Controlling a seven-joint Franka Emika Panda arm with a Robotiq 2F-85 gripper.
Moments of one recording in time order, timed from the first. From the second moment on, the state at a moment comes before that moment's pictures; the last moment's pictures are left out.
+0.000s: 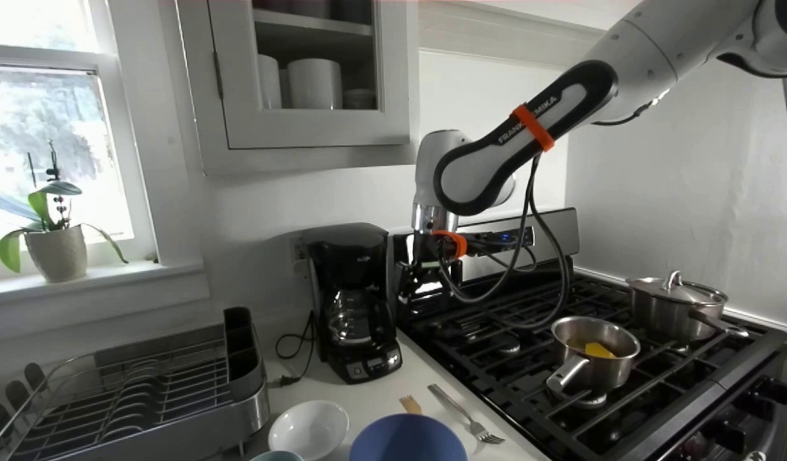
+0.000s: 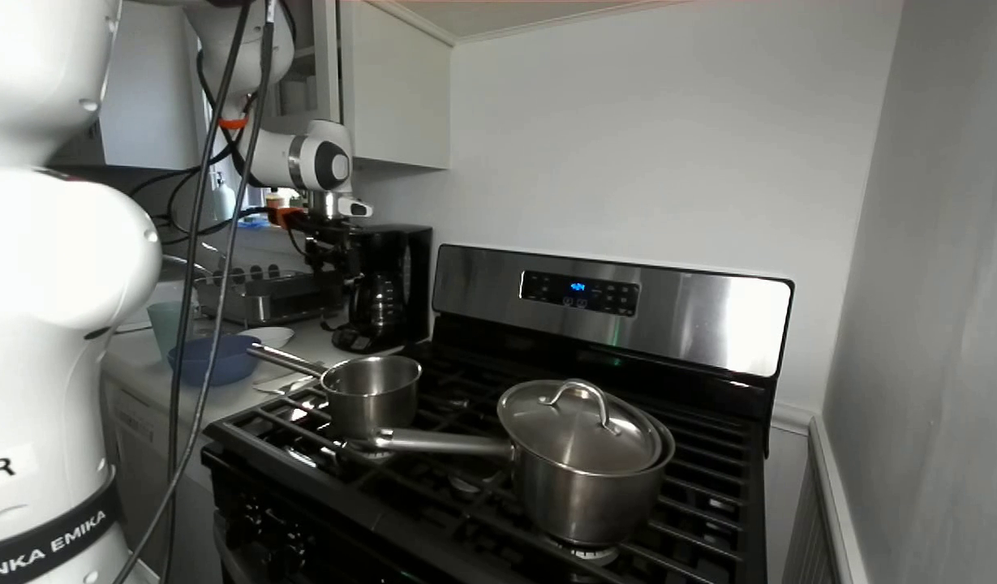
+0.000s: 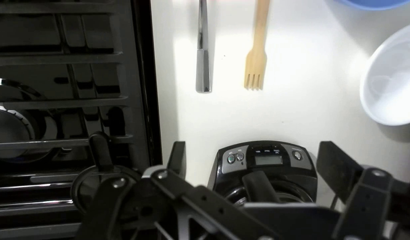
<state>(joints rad) 0.36 0.30 0.13 -1.93 0.00 2.34 0.53</state>
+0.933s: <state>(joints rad) 0.33 -0.15 0.24 -1.98 0.01 1.83 0.52</state>
